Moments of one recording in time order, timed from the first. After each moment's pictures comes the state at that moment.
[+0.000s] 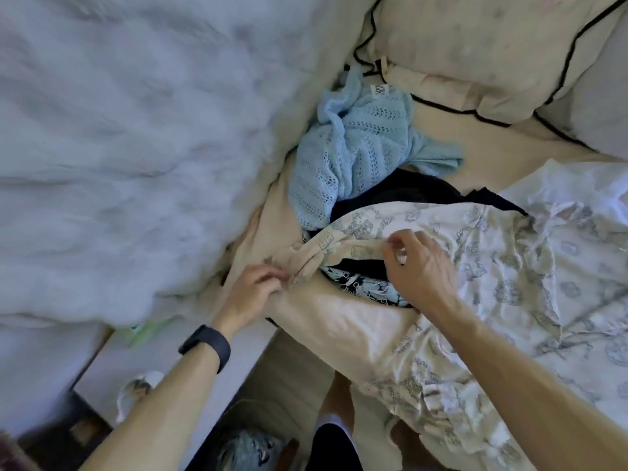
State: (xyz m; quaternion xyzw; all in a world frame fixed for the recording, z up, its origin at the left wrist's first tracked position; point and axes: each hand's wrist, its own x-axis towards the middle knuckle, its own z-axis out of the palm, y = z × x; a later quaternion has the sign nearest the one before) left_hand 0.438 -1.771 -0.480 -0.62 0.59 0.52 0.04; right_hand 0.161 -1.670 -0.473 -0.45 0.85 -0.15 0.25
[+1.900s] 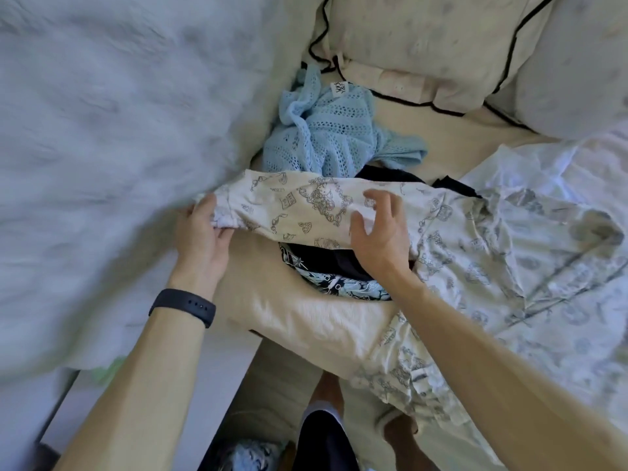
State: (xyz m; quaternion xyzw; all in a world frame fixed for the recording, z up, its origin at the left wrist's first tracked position) left_hand 0.382 -1.871 -0.448 -0.61 0.19 0.68 -0.36; right_hand 0.175 -1.720 -0.490 -0.37 0.84 -0.32 0.25
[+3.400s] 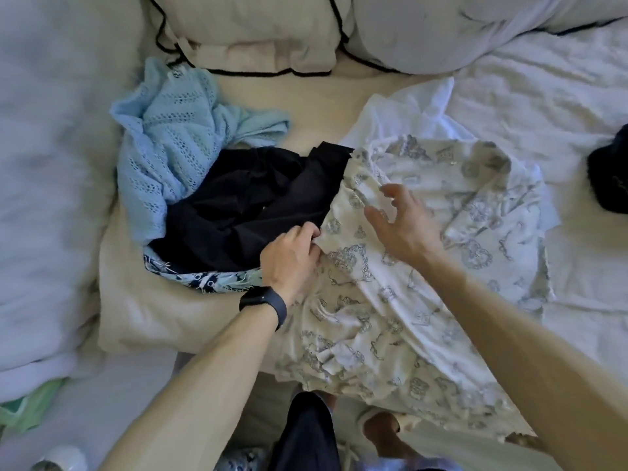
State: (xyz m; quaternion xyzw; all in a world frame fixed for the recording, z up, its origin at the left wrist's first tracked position) left_hand 0.165 -1.642 -0.537 -0.38 0.90 0.20 0.02; right_hand -0.018 -1.527 -0.508 -0.28 0.88 -0.24 0.31
